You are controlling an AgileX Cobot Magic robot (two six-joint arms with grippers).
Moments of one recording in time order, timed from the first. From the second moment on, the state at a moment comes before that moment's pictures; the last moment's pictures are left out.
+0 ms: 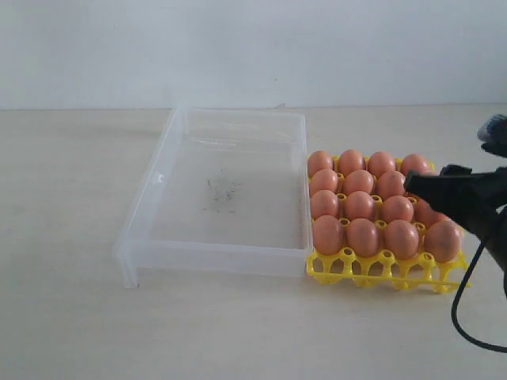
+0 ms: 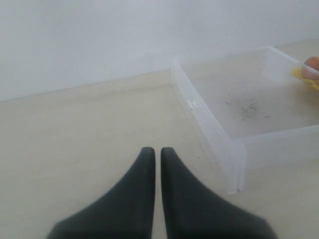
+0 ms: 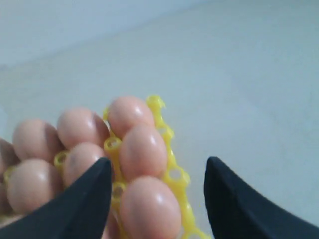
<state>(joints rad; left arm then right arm) -0.12 0.00 0.00 -0.18 0.29 0.27 0.50 1.56 -0.39 0.87 -0.83 -0.19</state>
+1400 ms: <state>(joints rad) -0.12 0.00 0.00 -0.18 0.29 0.27 0.50 0.16 -0.01 -0.41 -0.64 -0.15</state>
